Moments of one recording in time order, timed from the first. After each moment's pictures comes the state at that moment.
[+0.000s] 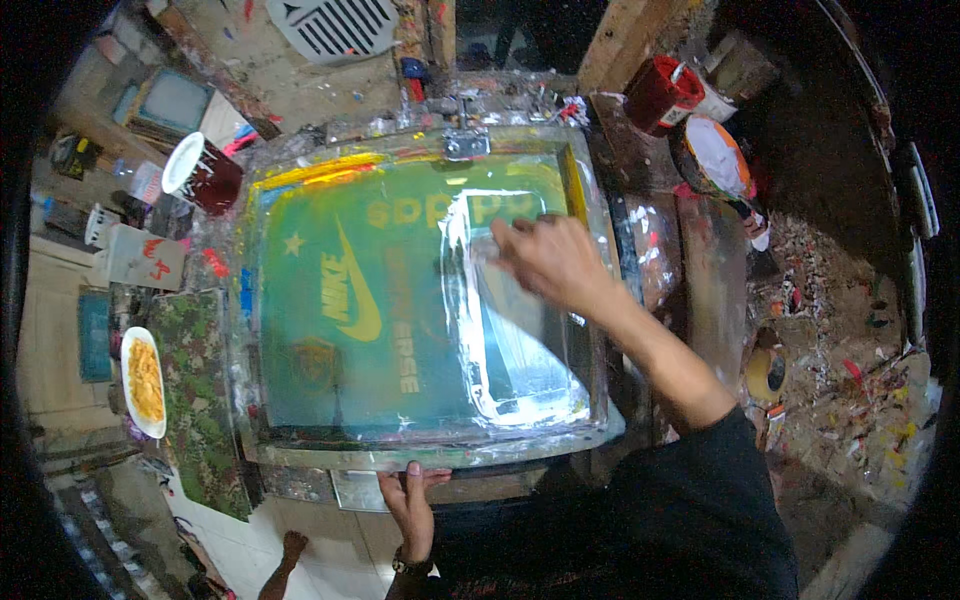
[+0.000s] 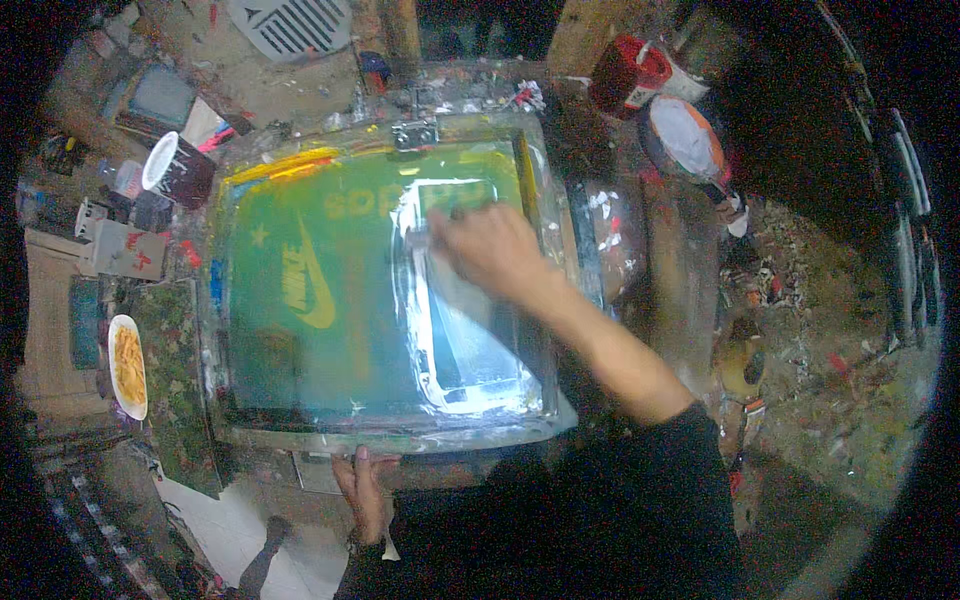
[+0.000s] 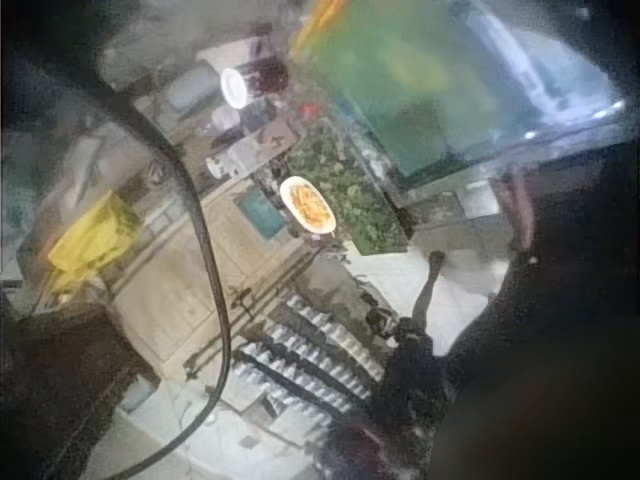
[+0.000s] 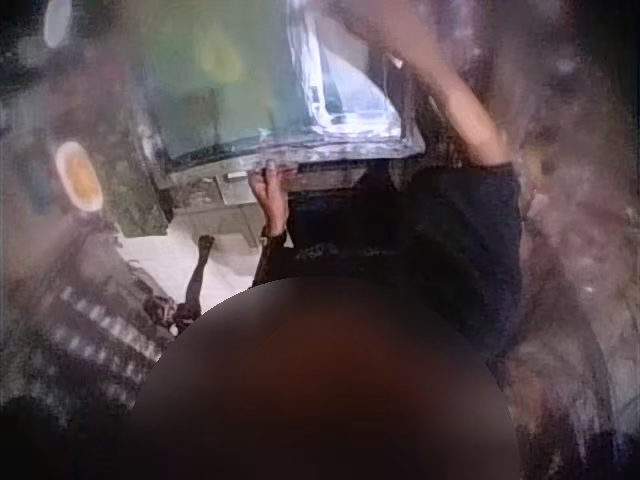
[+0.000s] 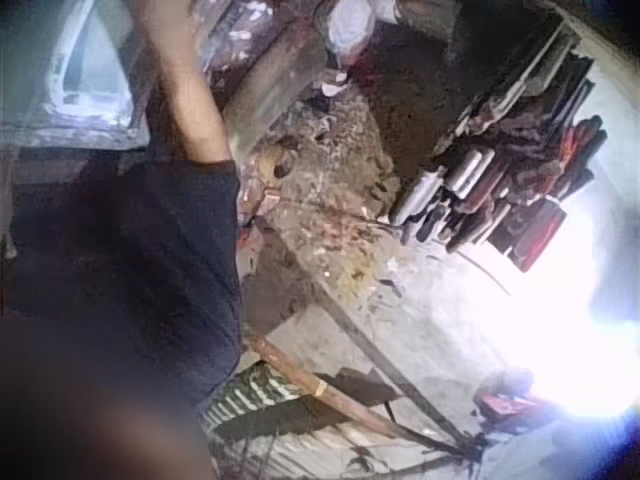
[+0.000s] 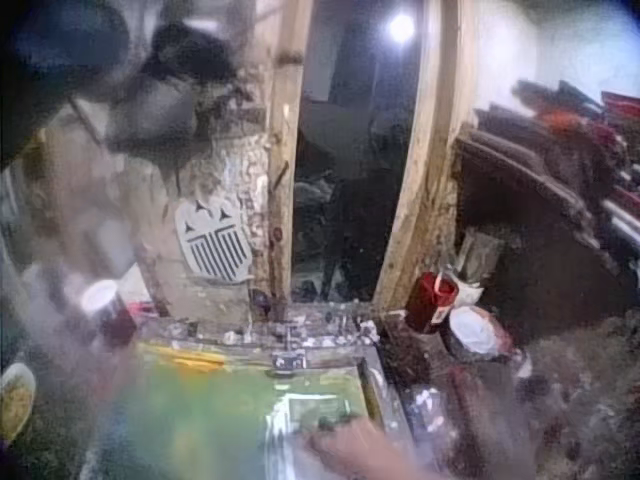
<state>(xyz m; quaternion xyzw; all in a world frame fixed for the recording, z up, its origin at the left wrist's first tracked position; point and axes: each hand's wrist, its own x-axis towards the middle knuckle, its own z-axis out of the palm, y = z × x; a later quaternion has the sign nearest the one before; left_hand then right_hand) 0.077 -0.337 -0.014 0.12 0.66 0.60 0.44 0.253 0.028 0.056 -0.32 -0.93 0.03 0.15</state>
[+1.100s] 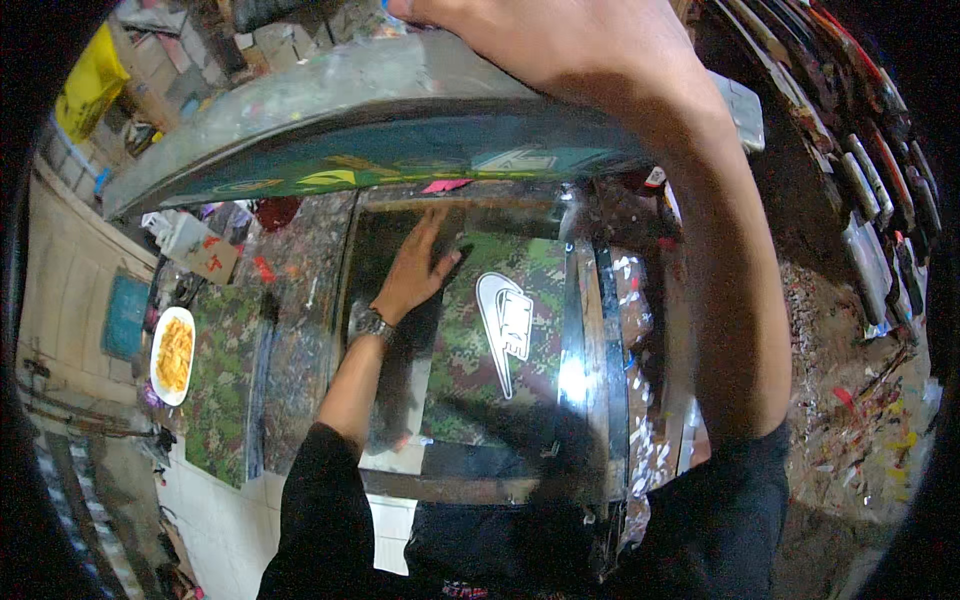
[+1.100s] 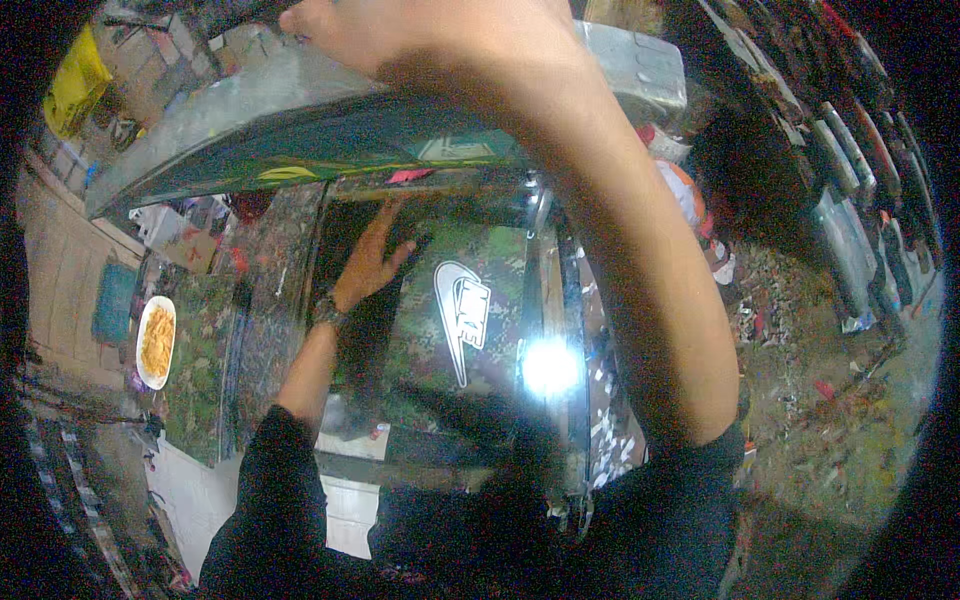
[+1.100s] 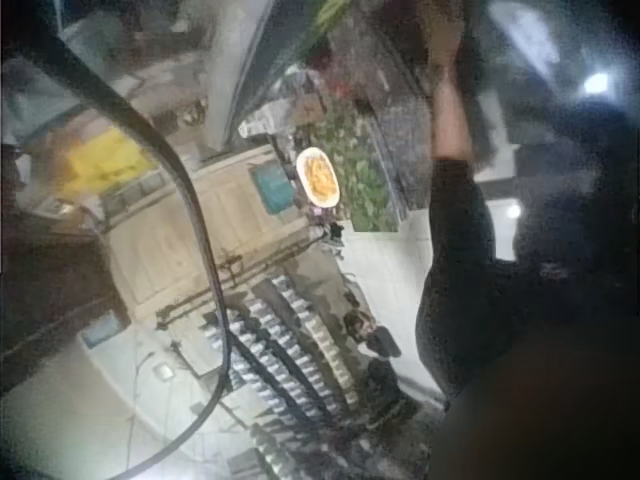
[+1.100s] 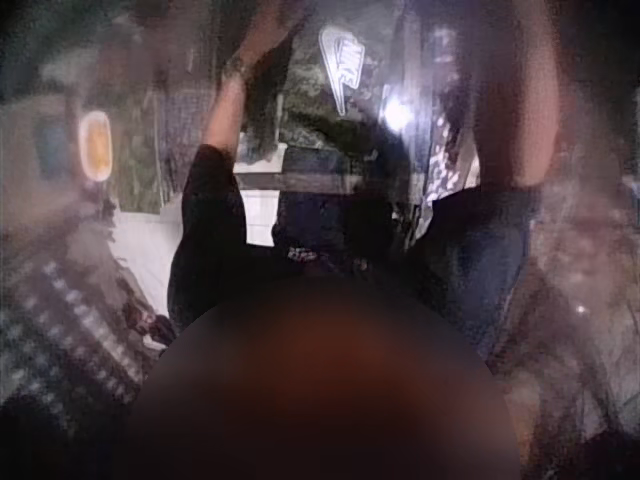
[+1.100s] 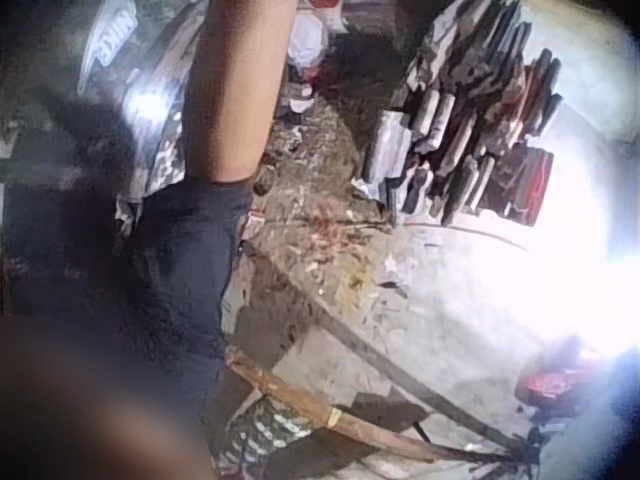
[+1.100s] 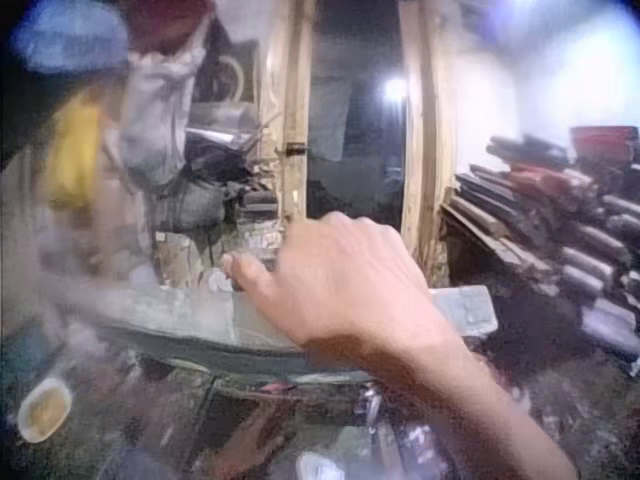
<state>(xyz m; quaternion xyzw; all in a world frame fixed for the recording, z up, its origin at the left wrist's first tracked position) 0.012 0.000 0.036 0.73 0.58 0.36 0.09 0.210 -0.050 0.439 -0.56 -0.82 0.01 0.12</state>
